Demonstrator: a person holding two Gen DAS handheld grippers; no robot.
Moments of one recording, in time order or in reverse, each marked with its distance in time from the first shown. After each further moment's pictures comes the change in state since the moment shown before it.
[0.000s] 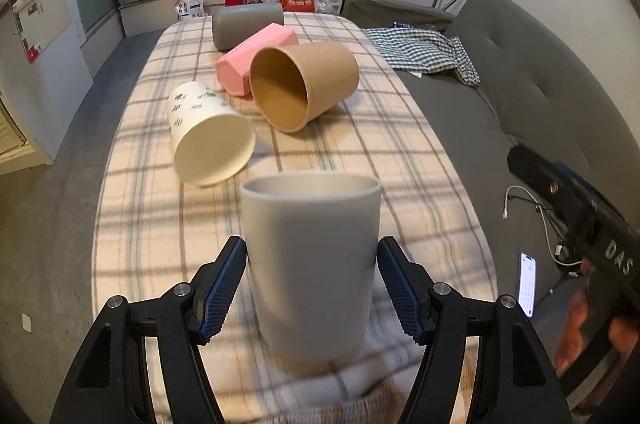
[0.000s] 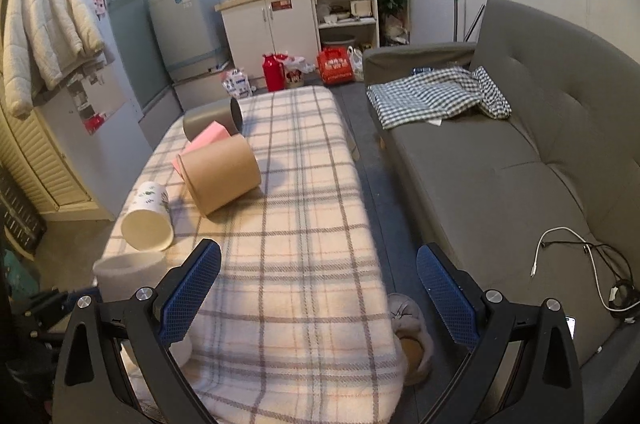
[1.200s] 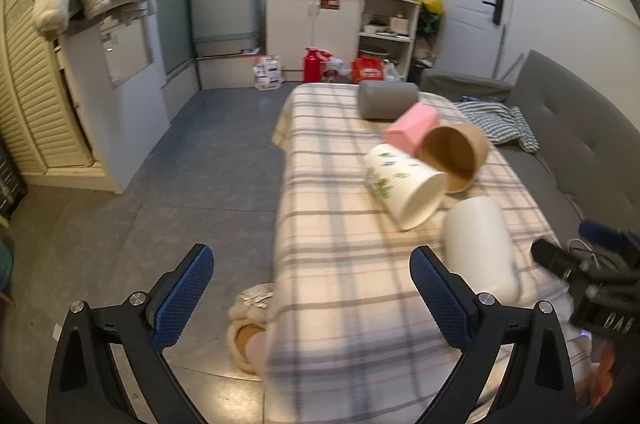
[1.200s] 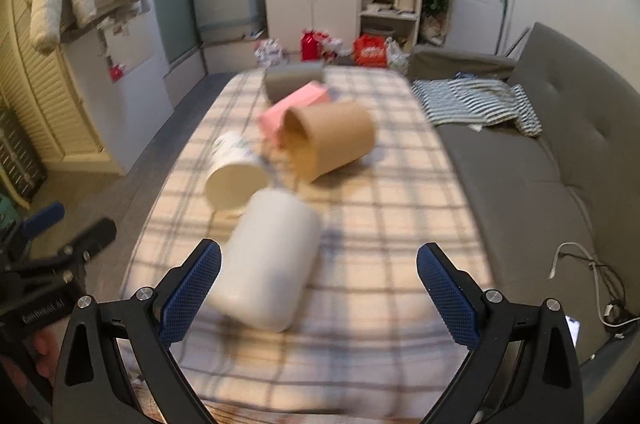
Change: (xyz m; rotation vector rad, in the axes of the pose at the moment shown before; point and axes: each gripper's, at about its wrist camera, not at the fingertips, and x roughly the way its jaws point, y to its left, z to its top) left arm -0.066 0.147 -0.035 -0.081 -0.278 0.202; right arm 0.009 0.152 -0.039 -0.171 0.089 0.019
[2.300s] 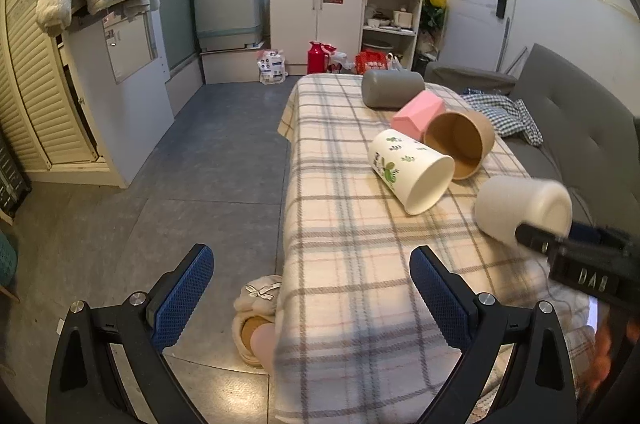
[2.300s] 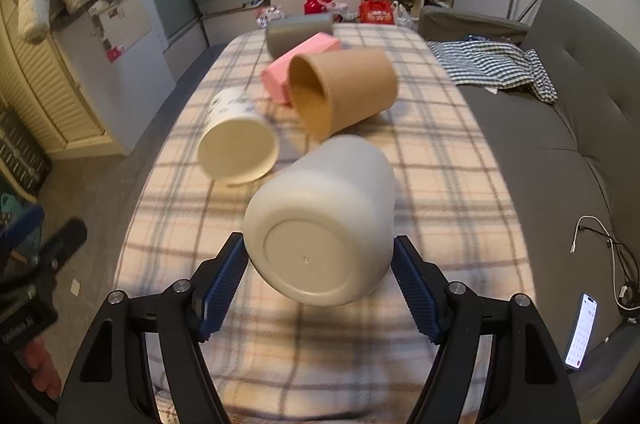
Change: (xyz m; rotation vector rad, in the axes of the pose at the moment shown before) left arm 0.001 -0.009 -0.009 0.021 0.028 0.009; right arm 0.032 -0.017 0.001 0.061 0.074 0.014
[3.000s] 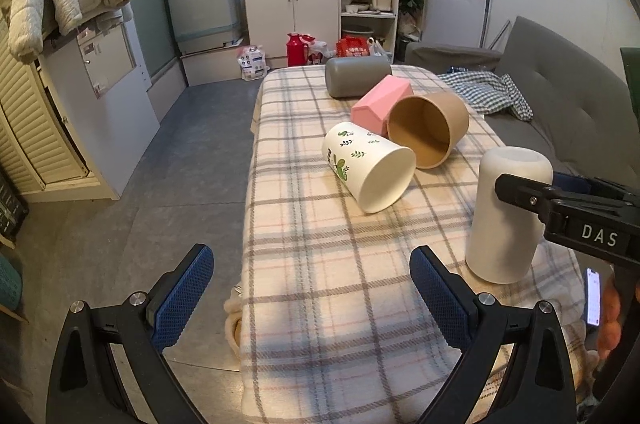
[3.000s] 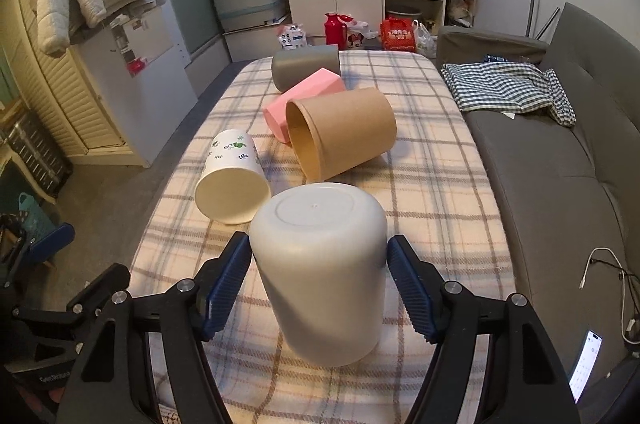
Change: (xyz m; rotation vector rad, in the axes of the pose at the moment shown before) left arm 0.010 -0.046 0.011 0.086 0.036 -0.006; right arm 0.000 -0.021 0.025 -0.041 -0.037 0.105
